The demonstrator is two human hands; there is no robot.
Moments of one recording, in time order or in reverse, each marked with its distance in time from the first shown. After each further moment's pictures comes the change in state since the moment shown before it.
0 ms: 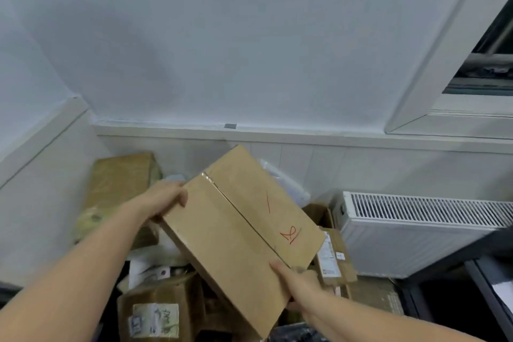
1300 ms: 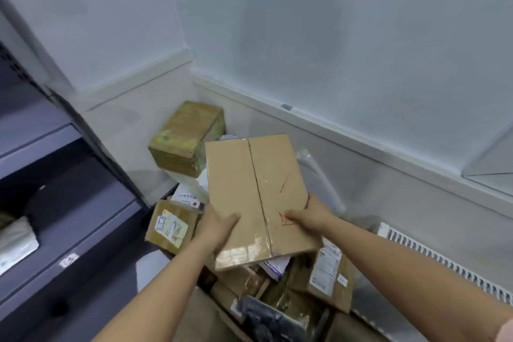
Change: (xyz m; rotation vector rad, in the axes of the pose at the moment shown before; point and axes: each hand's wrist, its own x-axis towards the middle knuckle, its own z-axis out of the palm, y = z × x) left_hand -0.085 -0.015 0.214 -0.427 0.528 -0.302; right_hand 0.063 -0.129 -0.061 -1.002 -0.359 -0.618
